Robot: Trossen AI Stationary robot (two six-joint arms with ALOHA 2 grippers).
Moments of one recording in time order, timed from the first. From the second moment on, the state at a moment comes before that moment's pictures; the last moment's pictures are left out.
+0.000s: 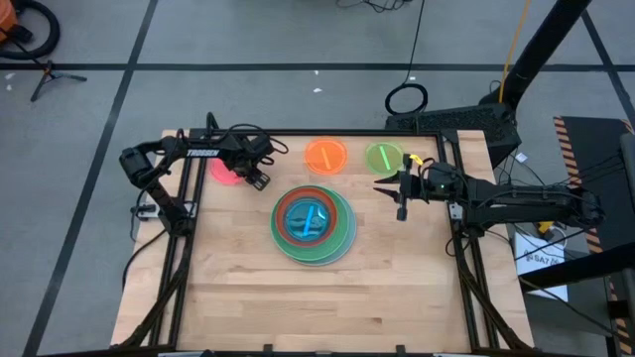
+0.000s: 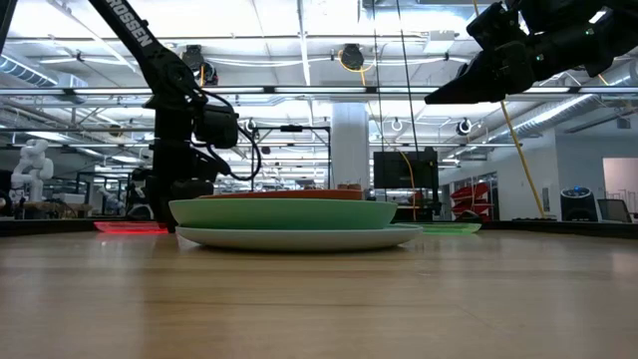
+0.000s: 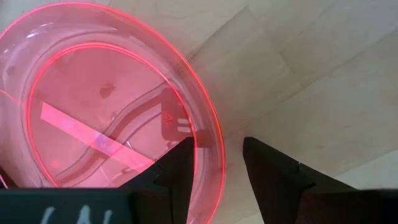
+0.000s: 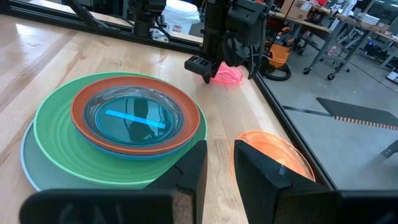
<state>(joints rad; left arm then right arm) 0.67 1.69 0.87 -0.68 -0.20 -0.24 -0.24 0.78 0.37 0.13 -0.03 -0.28</state>
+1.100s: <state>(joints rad) 0.42 1.48 0.87 -0.77 -0.29 -0.28 -0.24 0.78 0.37 0.13 -0.03 -0.28</state>
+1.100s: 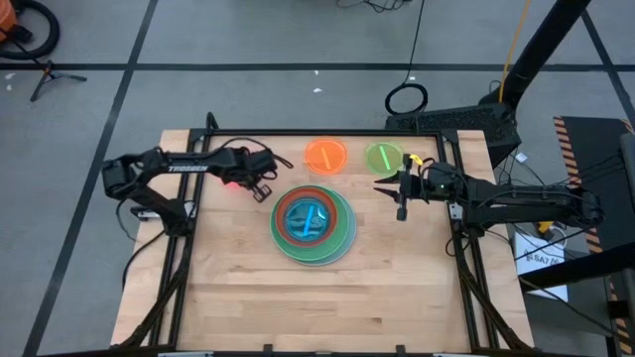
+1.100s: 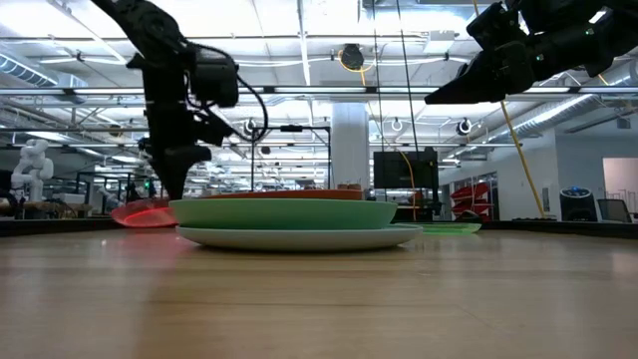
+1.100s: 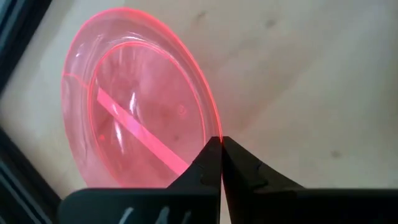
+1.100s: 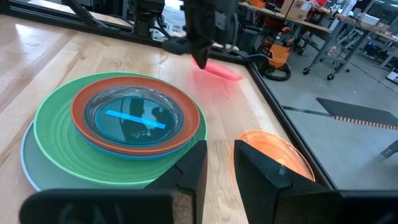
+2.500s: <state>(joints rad) -0.23 1.53 1.06 -0.53 -0.21 -0.01 -0.24 0.78 0.37 0.13 -0.03 -0.27</state>
